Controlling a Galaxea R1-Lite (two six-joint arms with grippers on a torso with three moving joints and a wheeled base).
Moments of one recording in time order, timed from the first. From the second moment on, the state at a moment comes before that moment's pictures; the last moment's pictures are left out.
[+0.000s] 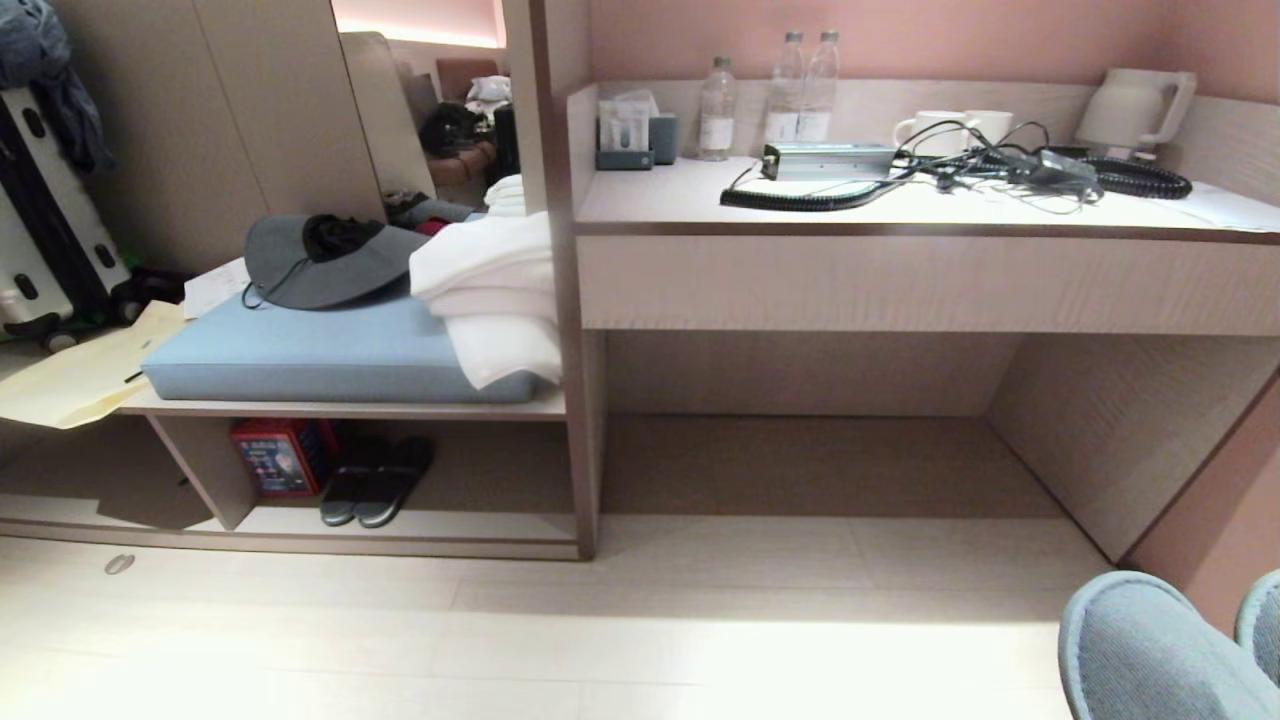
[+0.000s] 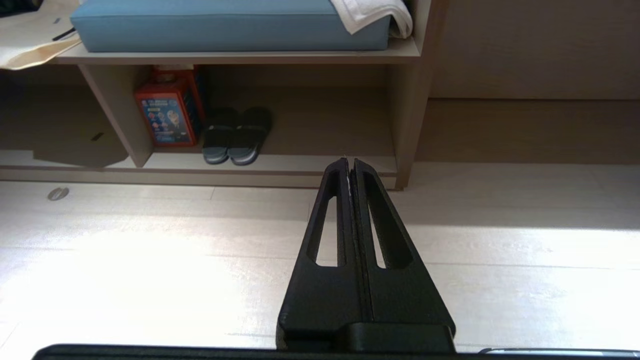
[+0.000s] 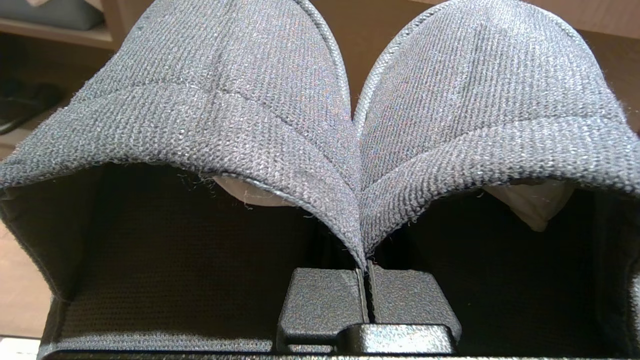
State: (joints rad) left arm 0.00 0.00 0.00 0.00 0.00 -0.01; right arm 0.00 0.00 0.00 -0.01 0.01 -0.09
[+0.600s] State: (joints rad) left arm 0.00 0.00 0.00 0.00 0.00 -0.01; right arm 0.00 0.00 0.00 -0.01 0.01 -0.09
